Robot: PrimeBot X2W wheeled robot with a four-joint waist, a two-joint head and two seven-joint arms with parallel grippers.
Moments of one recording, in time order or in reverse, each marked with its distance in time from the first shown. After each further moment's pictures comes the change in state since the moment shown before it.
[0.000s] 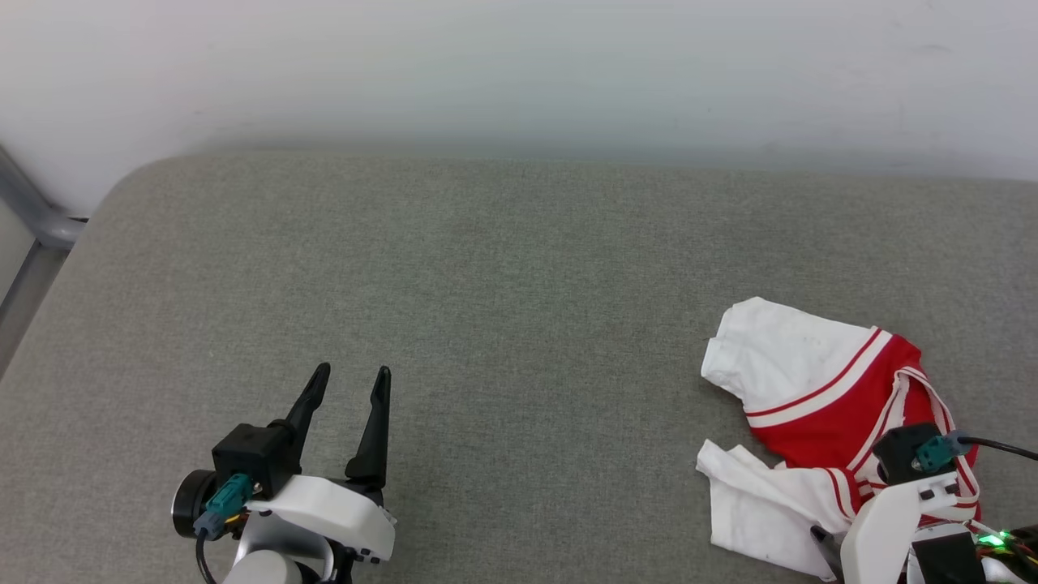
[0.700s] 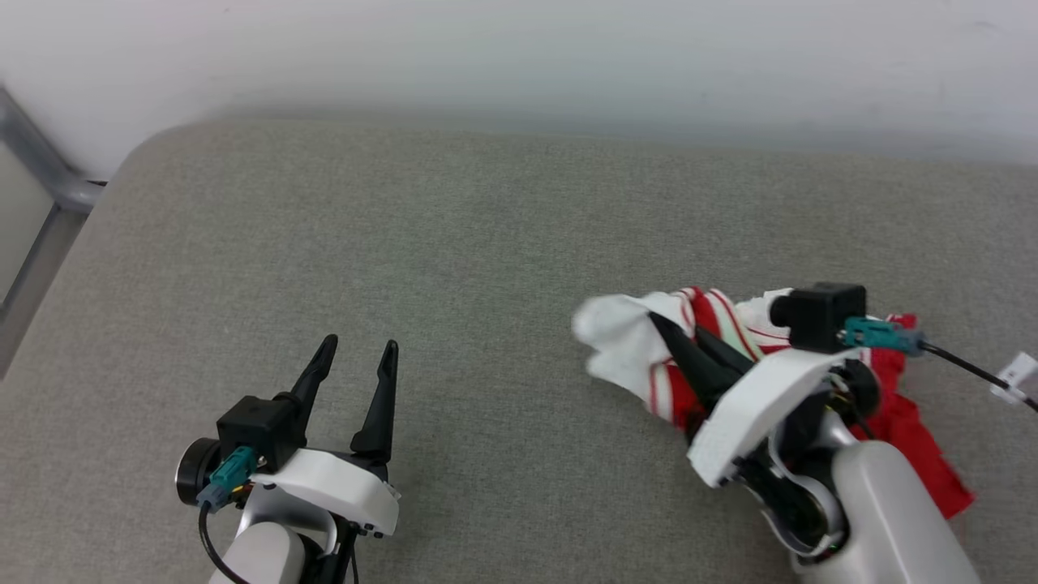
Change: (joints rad) left arm -0.061 0.001 -0.008 0.022 0.007 -0.024 -0.001; right arm -0.352 0.147 0.223 0.243 0.294 0.000 -0.593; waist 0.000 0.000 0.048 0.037
